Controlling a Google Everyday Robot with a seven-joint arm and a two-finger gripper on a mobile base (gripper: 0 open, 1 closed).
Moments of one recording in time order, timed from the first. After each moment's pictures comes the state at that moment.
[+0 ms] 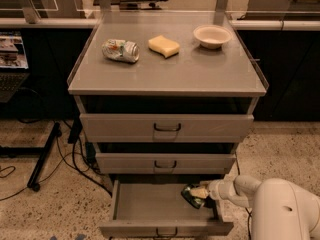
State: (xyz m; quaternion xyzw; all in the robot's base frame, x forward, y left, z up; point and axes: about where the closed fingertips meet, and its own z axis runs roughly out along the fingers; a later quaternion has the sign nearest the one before) arm 0.608 -0.202 0.206 -0.26 0.88 0.28 0.30
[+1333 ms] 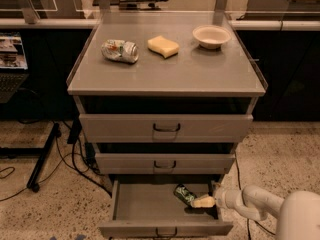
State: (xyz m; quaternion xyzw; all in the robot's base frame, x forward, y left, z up) arm 0.582 -0.215 0.223 -0.25 0.87 0.27 0.33
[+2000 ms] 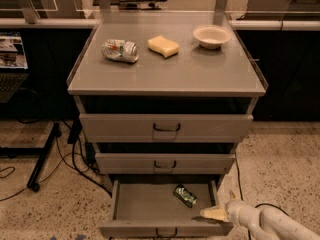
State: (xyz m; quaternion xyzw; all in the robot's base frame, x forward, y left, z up) arm 0.525 -0.256 0.270 -0.21 0.86 0.22 0.40
